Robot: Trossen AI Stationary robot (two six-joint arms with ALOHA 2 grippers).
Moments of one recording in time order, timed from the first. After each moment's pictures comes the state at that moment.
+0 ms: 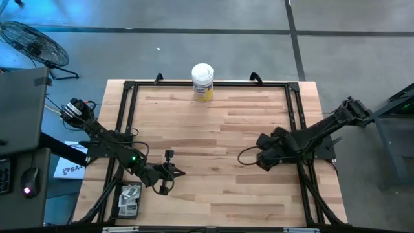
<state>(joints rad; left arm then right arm) -0.67 1.38 0.61 0.17 -0.57 -0.21 0.43 1.30 0.94 -1.17 0.34 0.99</state>
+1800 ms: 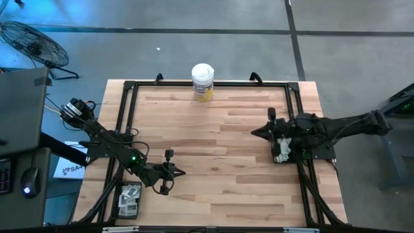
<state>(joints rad) -0.67 1.38 0.61 0.18 -0.58 -0.21 0.09 0.60 0.42 0.09 0.06 0.02</state>
